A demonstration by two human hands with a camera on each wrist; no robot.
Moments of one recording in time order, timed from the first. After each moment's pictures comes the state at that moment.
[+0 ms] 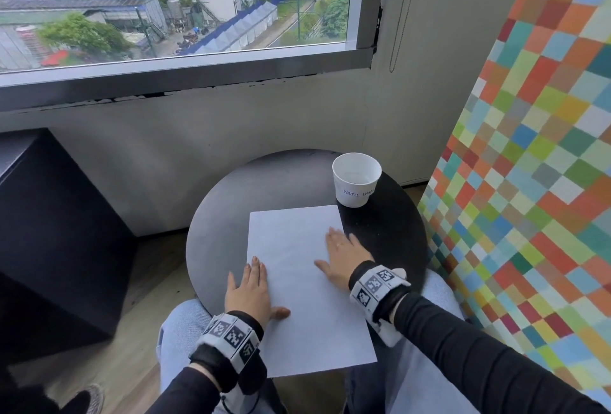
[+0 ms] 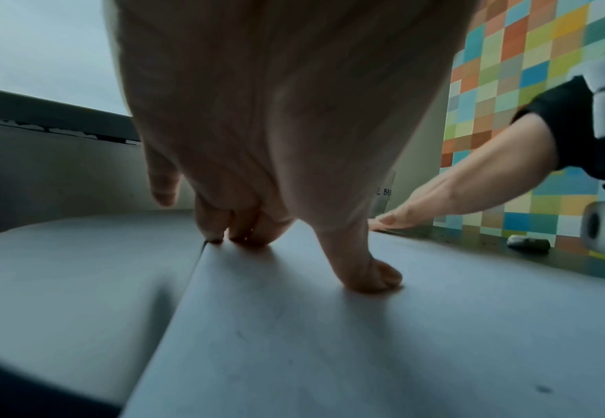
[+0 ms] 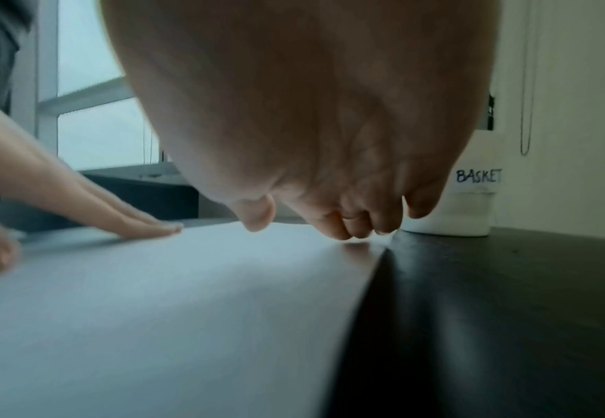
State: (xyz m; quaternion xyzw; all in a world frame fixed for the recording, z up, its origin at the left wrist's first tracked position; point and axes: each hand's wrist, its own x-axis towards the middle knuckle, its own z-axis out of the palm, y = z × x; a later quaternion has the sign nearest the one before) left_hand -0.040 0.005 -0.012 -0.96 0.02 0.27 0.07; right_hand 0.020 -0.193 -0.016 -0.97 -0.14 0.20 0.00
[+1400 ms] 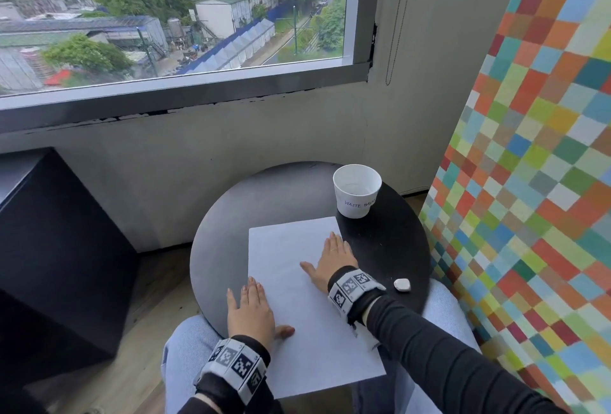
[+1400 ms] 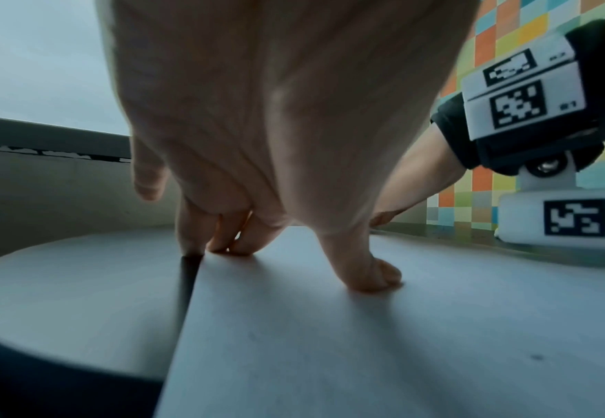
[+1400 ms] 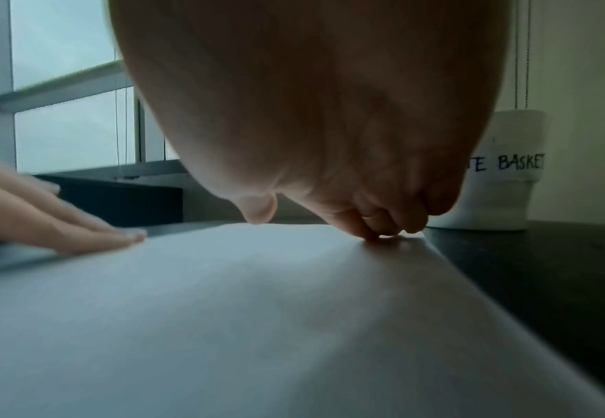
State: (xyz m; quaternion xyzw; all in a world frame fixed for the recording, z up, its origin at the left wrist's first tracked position) left_hand -0.051 0.003 -0.015 -0.96 -0.02 0.26 0.12; right_hand 0.032 -0.159 -0.020 -0.98 -0.04 0.21 0.03
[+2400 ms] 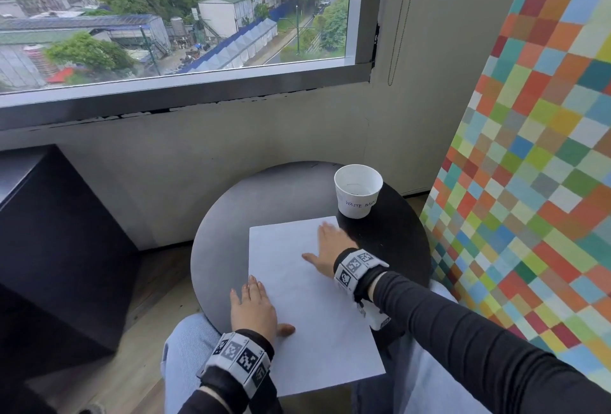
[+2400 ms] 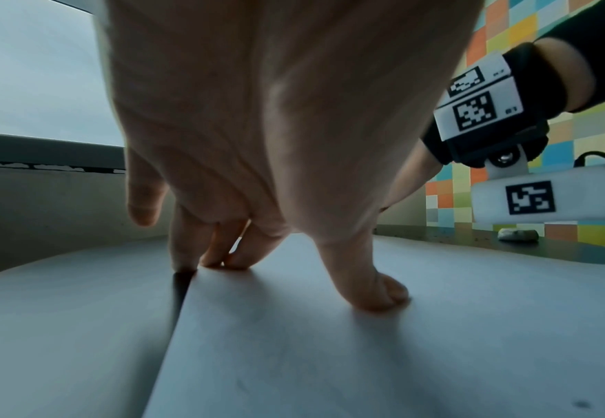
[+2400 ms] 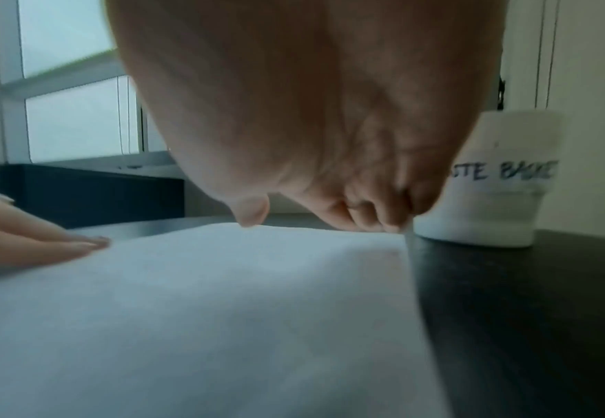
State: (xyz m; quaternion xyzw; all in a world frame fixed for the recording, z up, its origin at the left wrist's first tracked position) left_hand -0.046 -0.002 -0.013 -0.96 -0.02 0.26 0.12; right_hand 0.058 -0.171 -0.007 -0.98 -0.09 0.19 0.04
